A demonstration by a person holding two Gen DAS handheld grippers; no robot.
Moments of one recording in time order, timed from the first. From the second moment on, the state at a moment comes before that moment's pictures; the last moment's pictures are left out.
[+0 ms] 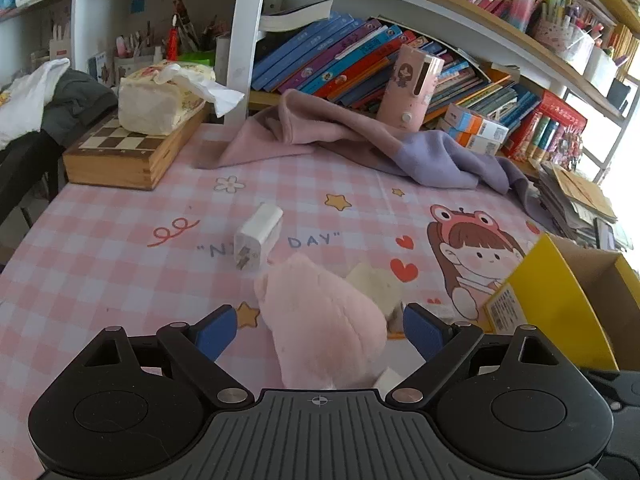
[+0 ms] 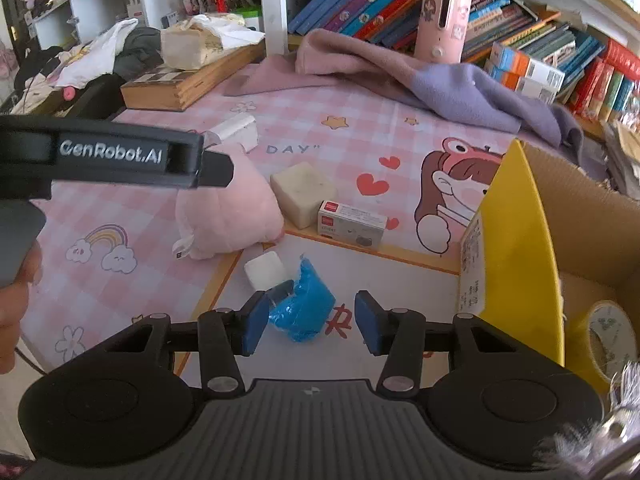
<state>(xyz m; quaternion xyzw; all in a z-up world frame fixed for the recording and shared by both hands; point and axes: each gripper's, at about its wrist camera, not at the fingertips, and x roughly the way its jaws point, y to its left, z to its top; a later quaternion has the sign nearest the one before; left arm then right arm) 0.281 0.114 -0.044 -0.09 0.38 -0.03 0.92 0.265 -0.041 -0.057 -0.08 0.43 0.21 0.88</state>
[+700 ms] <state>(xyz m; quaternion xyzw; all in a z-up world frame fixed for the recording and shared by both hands) 0.325 0.124 -0.085 -0.18 0.43 0.00 0.88 0.305 -0.056 -0.084 0.02 0.52 0.20 0.83</state>
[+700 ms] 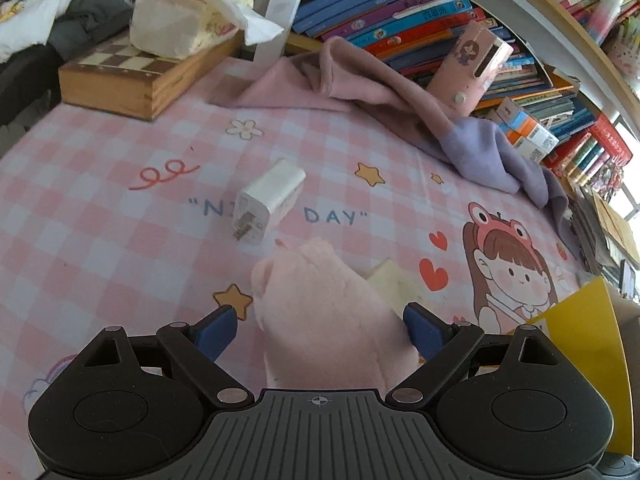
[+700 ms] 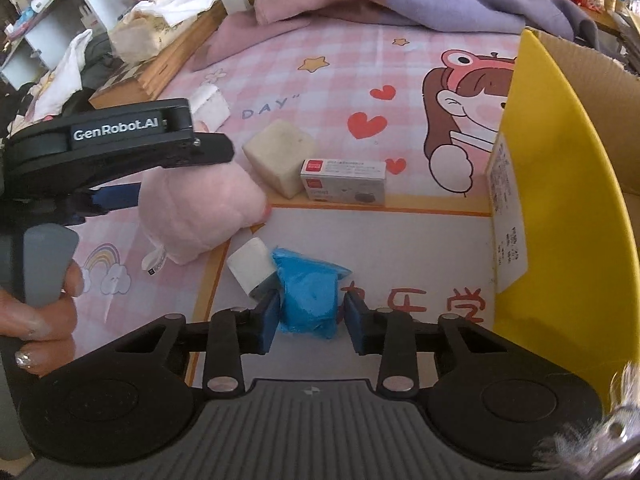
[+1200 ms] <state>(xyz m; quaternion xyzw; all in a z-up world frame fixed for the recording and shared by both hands) 0.307 0.130 -0.079 -0.22 0.43 -0.01 0.88 0.293 -0.063 -0.066 0.00 0.48 0.20 0.85</state>
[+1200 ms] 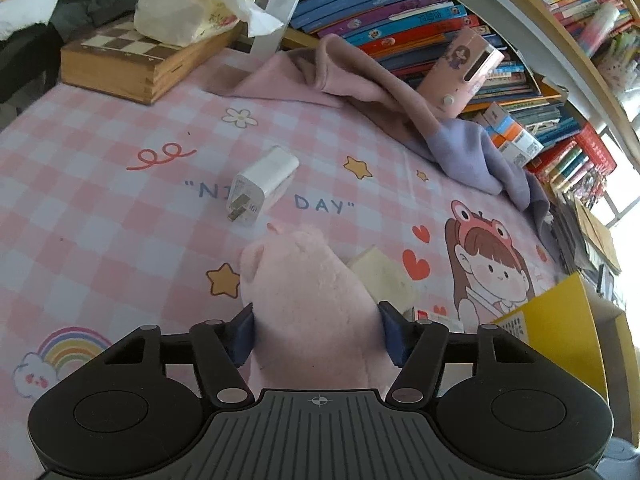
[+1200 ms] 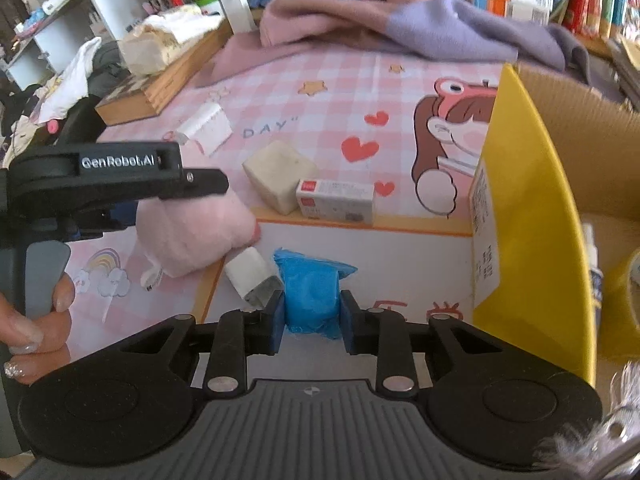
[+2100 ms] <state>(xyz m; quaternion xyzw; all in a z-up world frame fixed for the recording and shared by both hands) 0.162 0.165 -0.017 -0.26 0.37 -0.05 0.89 0.182 -0.056 -0.013 -0.03 0.40 0.23 0.88</state>
